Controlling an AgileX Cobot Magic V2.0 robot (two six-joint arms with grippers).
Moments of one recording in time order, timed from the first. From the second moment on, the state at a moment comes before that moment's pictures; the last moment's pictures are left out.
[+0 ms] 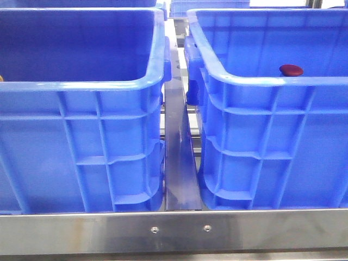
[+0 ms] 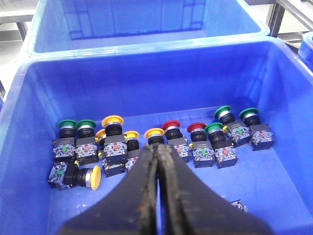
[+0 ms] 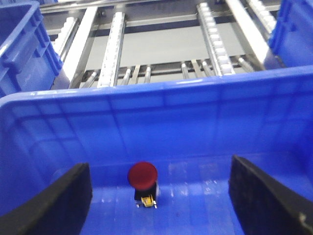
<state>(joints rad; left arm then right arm) -0.07 0.53 -0.73 -0.13 0.57 0.09 0.19 0.97 -0.66 1.45 -0.21 -1.28</state>
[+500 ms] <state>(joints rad) -0.07 0.53 -0.73 -0.13 0.57 0.09 0.19 0.58 -0.48 1.45 -0.17 -1.29</state>
